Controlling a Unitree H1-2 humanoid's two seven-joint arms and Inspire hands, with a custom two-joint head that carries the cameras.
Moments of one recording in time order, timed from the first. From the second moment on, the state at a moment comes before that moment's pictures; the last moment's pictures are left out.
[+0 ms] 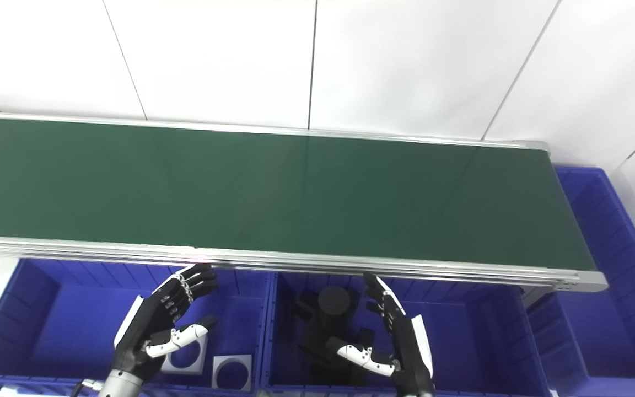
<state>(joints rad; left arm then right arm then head) 0.20 0.05 -0.08 0.27 -0.14 -0.42 -0.28 0.26 -0.10 0.15 0.22 -0.11 -0.42 -0.08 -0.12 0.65</state>
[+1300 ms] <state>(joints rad) 0.20 0.06 -0.09 0.26 -0.14 -0.41 -0.28 0.27 -0.11 0.15 0.21 -0.12 -0.42 -0.08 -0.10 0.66</state>
